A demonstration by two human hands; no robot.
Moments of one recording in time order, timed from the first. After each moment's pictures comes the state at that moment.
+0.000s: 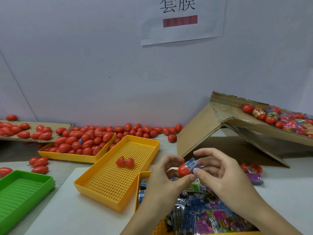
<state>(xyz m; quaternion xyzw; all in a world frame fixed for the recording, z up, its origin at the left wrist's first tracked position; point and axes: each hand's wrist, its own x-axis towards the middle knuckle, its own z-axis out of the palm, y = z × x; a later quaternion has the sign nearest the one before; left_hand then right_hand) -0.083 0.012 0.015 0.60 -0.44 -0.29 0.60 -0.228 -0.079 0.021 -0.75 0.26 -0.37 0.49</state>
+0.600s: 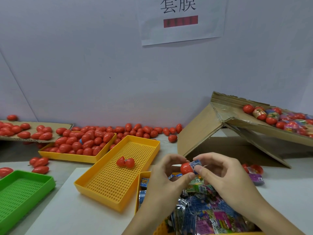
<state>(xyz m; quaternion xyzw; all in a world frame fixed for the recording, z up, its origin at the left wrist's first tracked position) -0.083 0.011 0.014 0.59 -0.48 -0.25 0.60 -0.229 -0.085 0.018 -0.77 0.25 -0.37 0.45</state>
